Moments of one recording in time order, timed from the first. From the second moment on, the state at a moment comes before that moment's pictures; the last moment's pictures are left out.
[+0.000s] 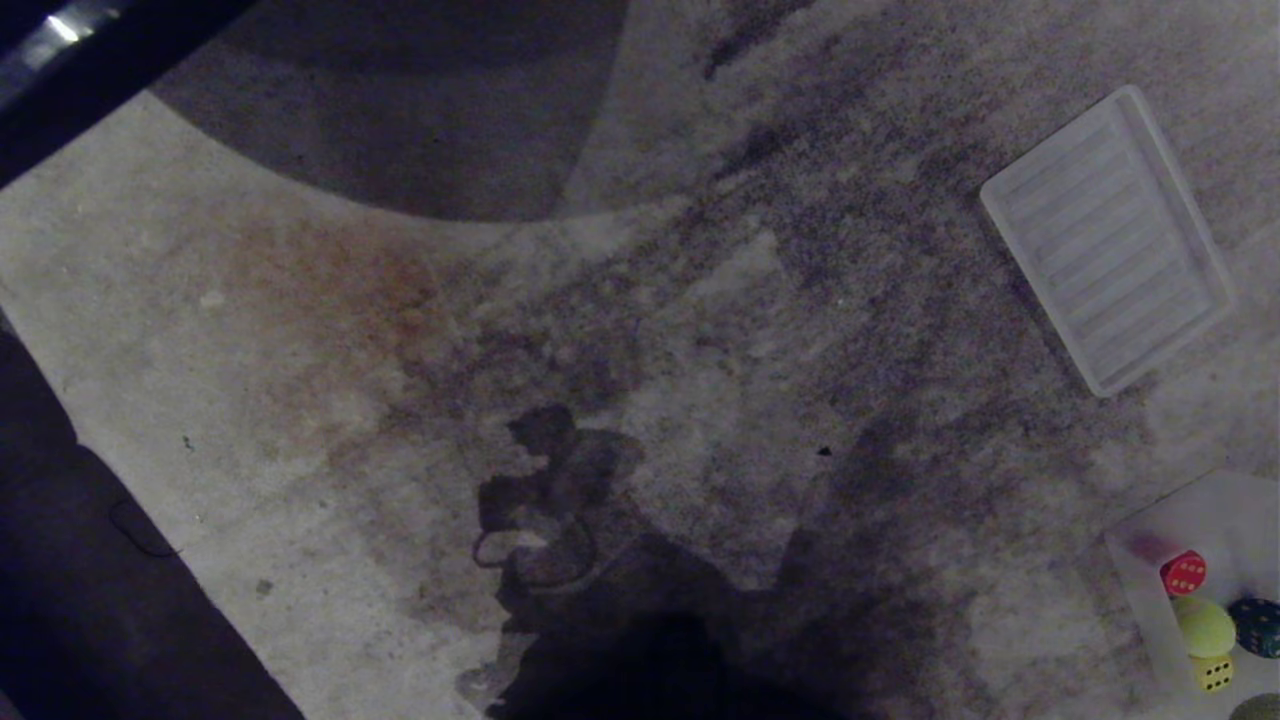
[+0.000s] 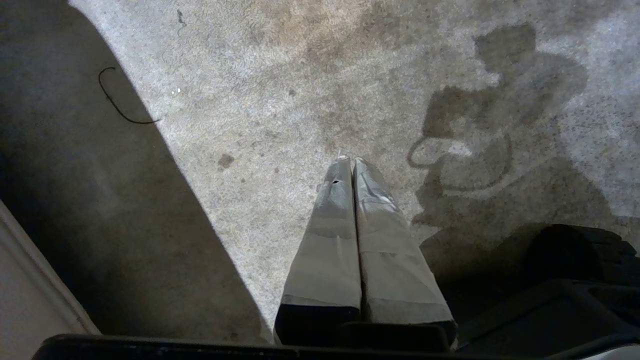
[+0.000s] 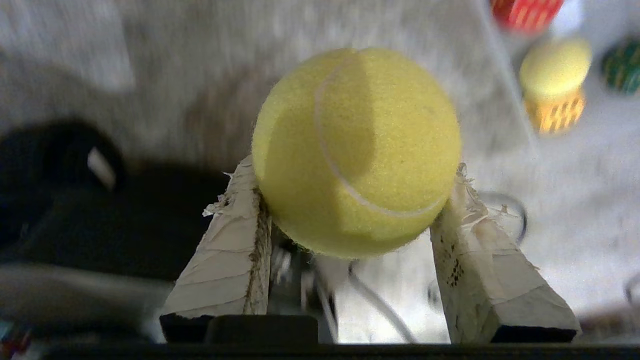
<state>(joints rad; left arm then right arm) -0.01 0.00 0.00 0.00 0.06 -0.07 -0.06 0.33 -0.03 0.02 -0.01 0.09</state>
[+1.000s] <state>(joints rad) -0.01 0.00 0.00 0.00 0.06 -0.07 0.01 0.00 0.00 -0.03 -0.01 0.05</state>
